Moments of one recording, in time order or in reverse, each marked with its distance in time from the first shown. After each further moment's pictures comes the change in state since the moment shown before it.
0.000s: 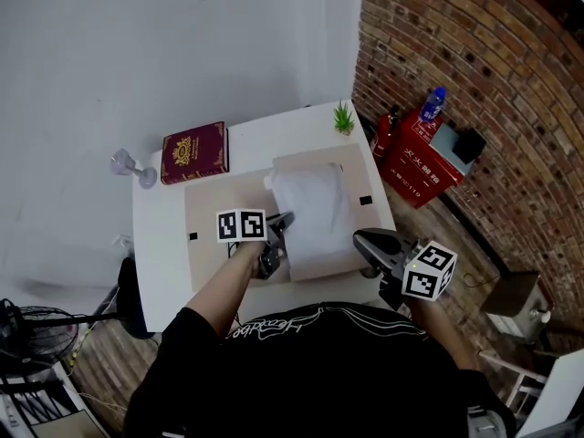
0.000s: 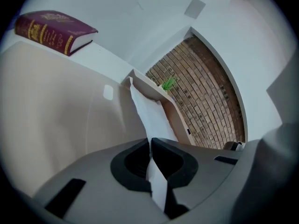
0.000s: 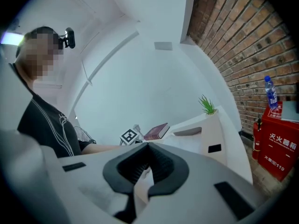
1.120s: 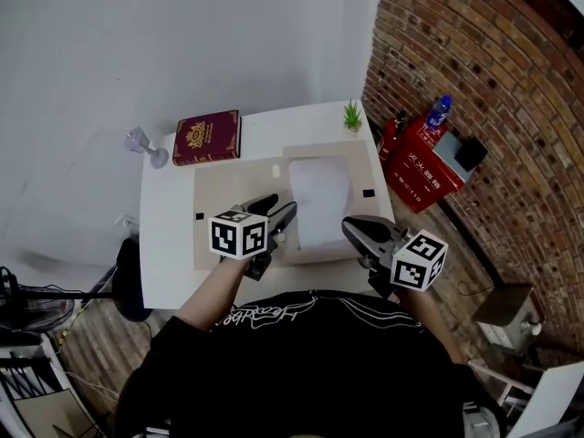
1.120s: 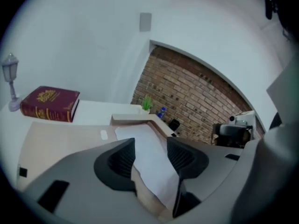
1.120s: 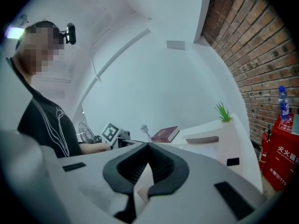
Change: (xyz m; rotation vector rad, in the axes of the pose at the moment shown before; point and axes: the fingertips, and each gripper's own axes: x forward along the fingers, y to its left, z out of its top) left arm -0.080 -0.072 0.017 0.422 -0.189 0.109; right arm 0.019 0.041 0.021 -0.089 0.011 0.065
